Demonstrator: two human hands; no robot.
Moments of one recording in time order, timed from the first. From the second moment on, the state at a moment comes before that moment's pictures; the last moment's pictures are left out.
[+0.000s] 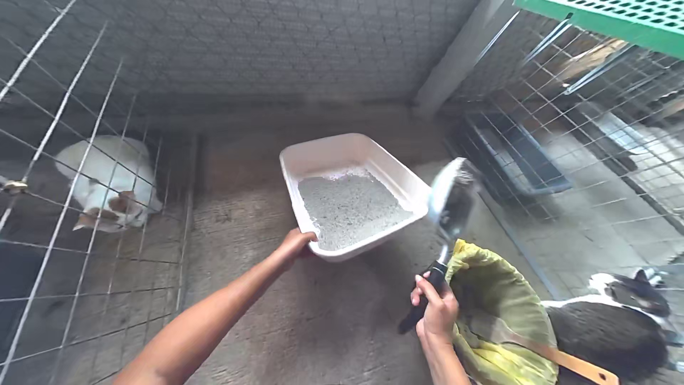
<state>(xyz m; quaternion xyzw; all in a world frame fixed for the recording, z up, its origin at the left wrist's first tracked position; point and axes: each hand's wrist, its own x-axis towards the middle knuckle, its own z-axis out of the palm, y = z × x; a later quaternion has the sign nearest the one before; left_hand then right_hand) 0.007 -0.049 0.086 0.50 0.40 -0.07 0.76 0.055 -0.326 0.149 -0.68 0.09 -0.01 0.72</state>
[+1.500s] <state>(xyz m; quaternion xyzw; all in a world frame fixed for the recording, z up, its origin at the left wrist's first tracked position) -0.049 -0.054 0.021 0.70 0.26 0.00 0.67 0.068 -0.243 0.103 -0.84 -0.06 0.34 0.43</state>
